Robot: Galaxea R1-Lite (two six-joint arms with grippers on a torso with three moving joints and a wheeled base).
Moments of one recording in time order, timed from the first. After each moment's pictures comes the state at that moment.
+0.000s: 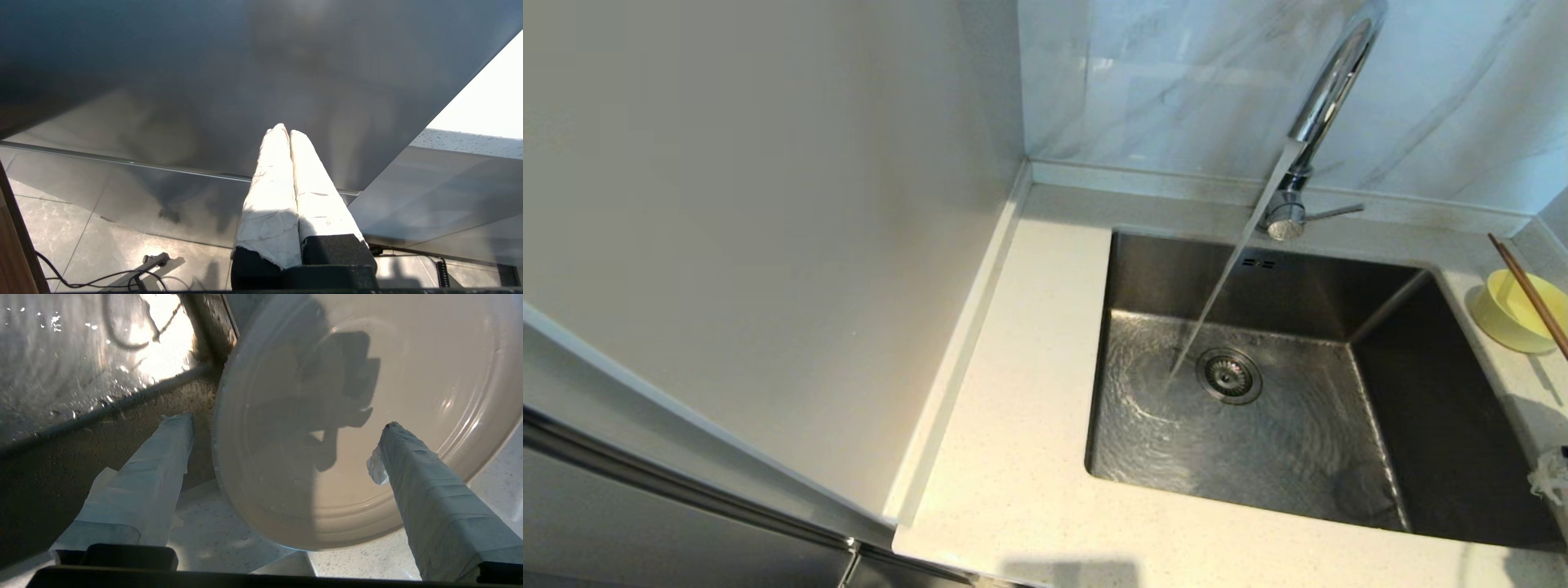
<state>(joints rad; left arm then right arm) 0.00 0.00 0.00 0.00 0.00 0.00 -0.52 1.58 -0.96 0.48 -0.12 0.07</state>
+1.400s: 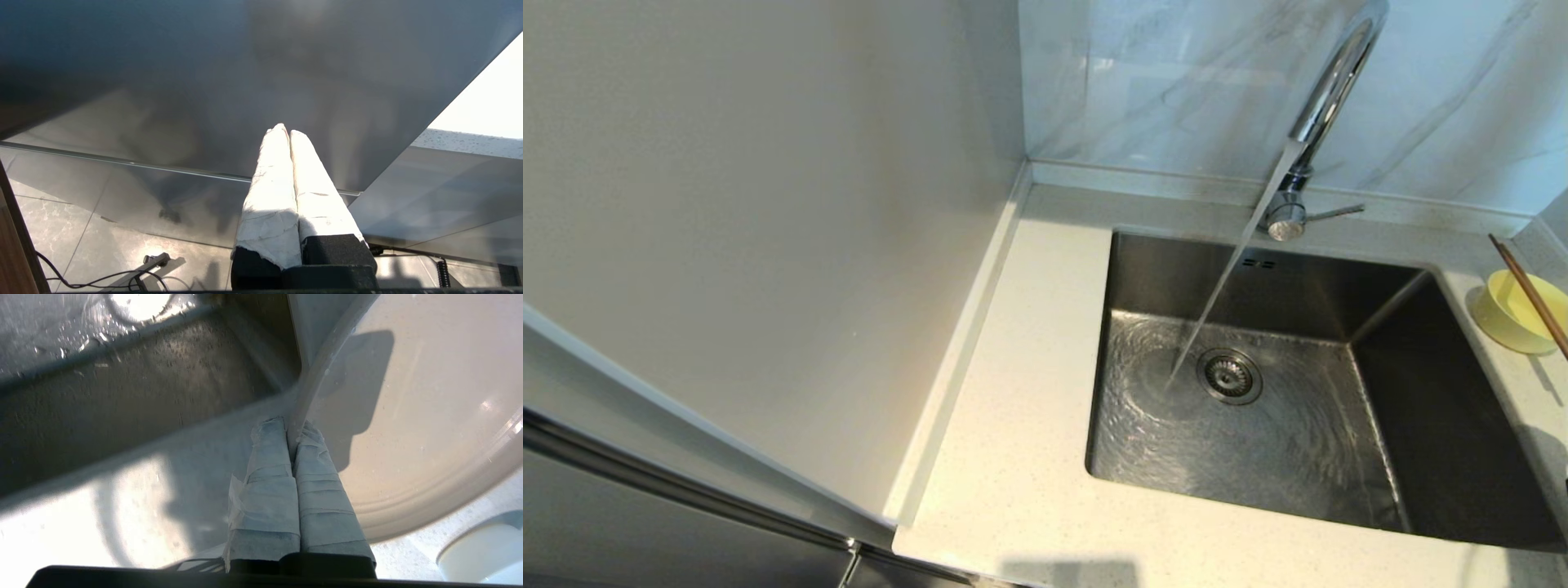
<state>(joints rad) 0.00 0.00 0.00 0.00 0.00 0.00 -0.48 1.50 -0.82 0.48 -0.10 0.06</state>
